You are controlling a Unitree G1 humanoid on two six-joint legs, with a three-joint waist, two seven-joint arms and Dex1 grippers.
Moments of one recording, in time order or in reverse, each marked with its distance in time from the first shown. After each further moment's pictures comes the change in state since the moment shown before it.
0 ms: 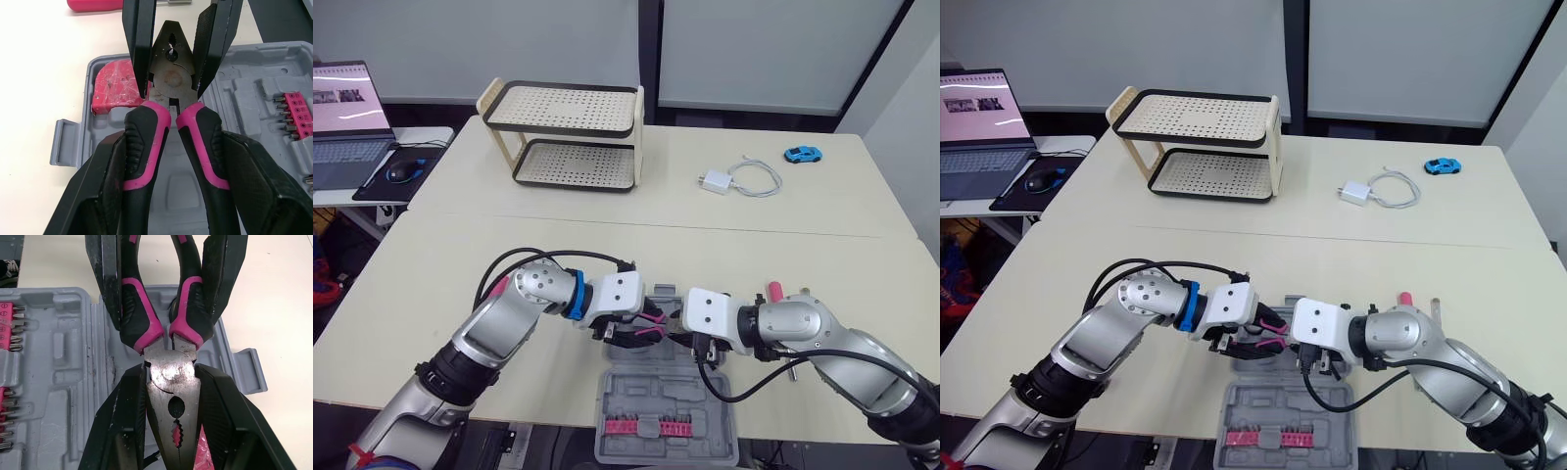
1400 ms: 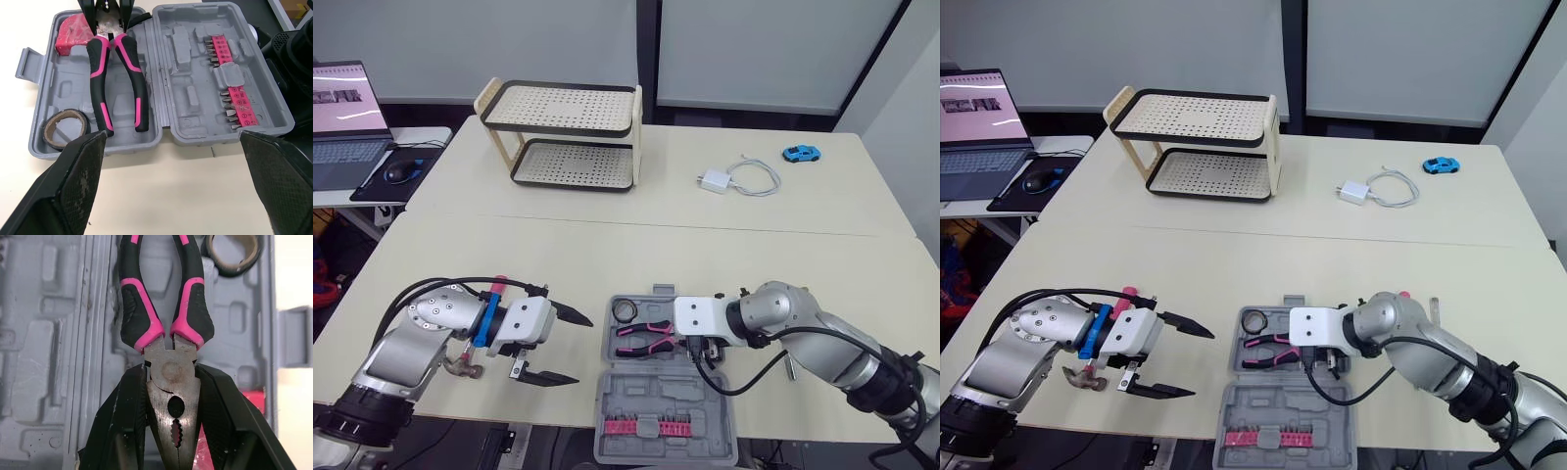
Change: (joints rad) left arm 0.312 0.224 0.306 0.145 -0.157 -0.429 -0.235; right arm -0.144 0.015 0.192 0.212 -0.228 -0.029 0.219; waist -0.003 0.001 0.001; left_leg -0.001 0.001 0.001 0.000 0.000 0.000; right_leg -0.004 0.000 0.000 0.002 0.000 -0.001
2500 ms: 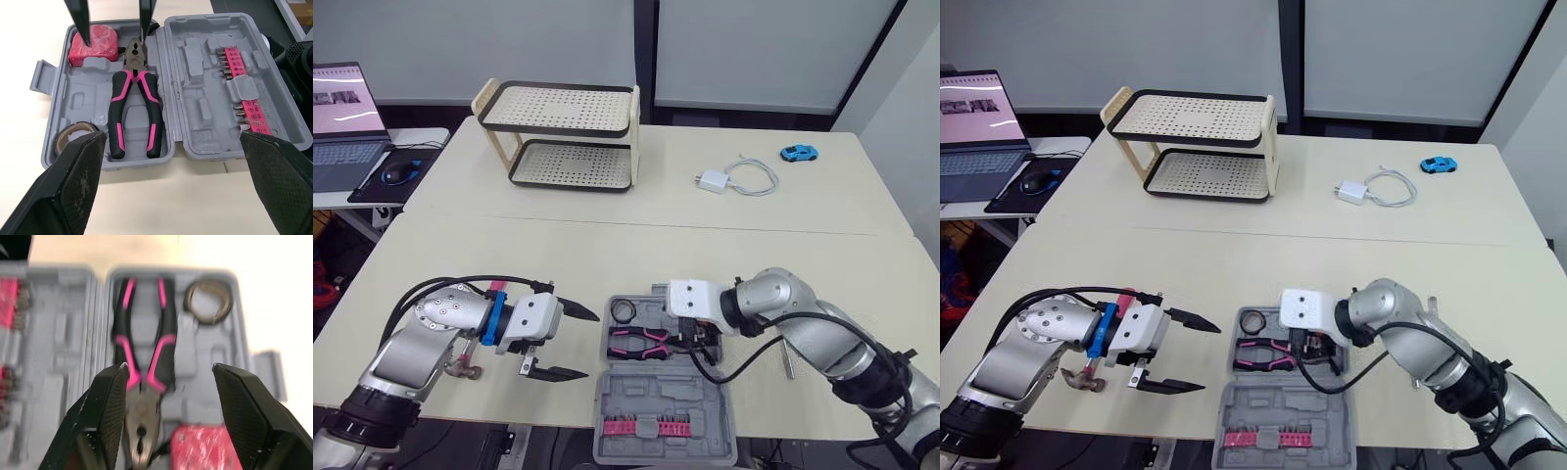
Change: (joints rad) left arm -0.001 -0.024 -0.005 -0.034 0.001 0.037 0.055; right arm -0.014 0.130 -0.143 -0.008 0.085 0.024 0.045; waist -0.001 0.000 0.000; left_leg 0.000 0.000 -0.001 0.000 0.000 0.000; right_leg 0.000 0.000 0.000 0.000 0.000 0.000
